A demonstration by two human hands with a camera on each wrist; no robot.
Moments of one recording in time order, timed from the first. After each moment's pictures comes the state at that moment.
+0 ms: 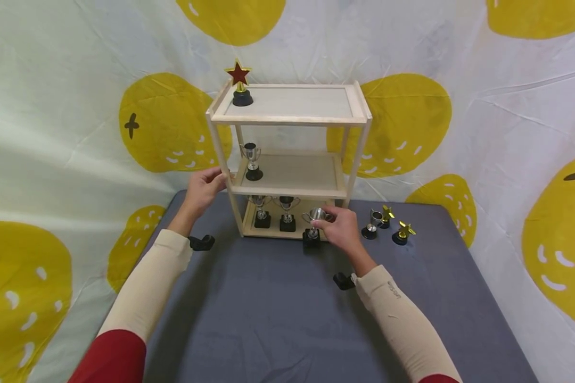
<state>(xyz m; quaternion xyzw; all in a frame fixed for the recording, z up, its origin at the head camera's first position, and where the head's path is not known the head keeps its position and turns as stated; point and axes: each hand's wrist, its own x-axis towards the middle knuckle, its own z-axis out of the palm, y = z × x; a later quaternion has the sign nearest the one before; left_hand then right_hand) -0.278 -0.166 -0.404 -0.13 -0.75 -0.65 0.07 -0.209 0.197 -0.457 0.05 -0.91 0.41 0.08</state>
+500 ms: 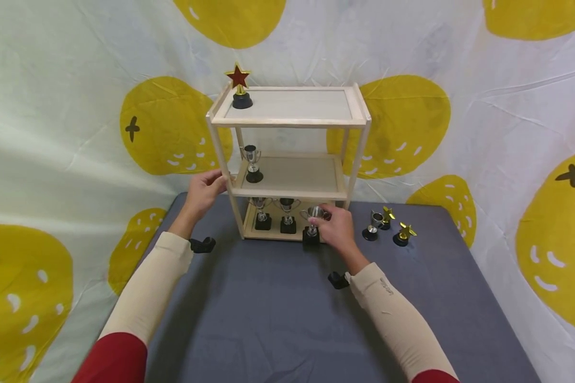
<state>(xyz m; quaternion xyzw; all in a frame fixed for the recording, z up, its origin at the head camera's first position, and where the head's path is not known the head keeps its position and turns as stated) -0.277 -0.166 -0.402 -0.13 -0.74 -0.66 0.05 -0.215 0.182 -0.457 0.02 -0.92 0.38 0.10</state>
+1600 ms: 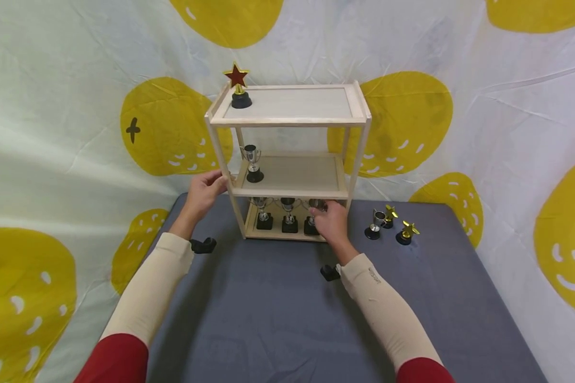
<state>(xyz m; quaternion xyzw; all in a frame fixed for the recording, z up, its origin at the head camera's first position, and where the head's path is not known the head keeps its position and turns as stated) -0.279 -0.166 -0.404 -0.11 -0.75 -0.66 0.04 -0.243 0.168 -0.472 -0.01 -0.89 0.44 0.12</state>
